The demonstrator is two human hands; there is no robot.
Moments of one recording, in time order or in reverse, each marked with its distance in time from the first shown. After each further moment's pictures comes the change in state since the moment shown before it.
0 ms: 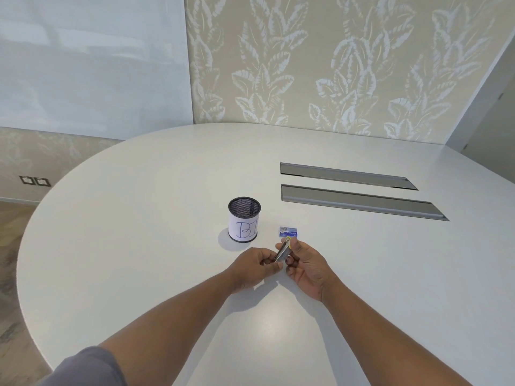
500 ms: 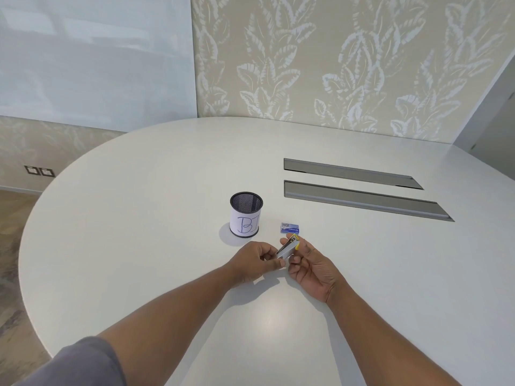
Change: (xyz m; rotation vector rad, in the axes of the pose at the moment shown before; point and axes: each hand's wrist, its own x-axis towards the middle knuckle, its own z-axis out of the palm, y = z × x) left_hand 0.002 -0.004 0.001 -0.056 0.029 -0.021; right_hand 0.005 0.008 -0.027 0.263 -0.211 0.056
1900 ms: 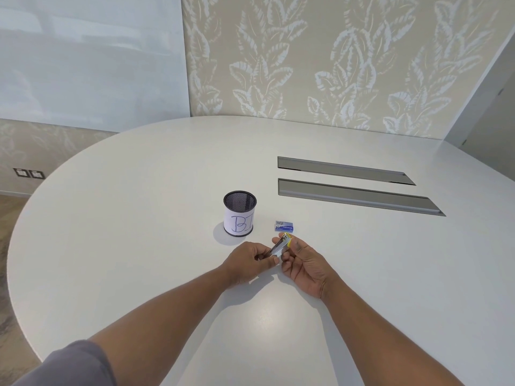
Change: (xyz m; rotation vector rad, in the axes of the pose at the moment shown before) left_hand -0.002 -0.002 0.003 0.084 0.018 0.032; right_hand -0.002 -0.003 0.007 -0.047 0.056 0.021
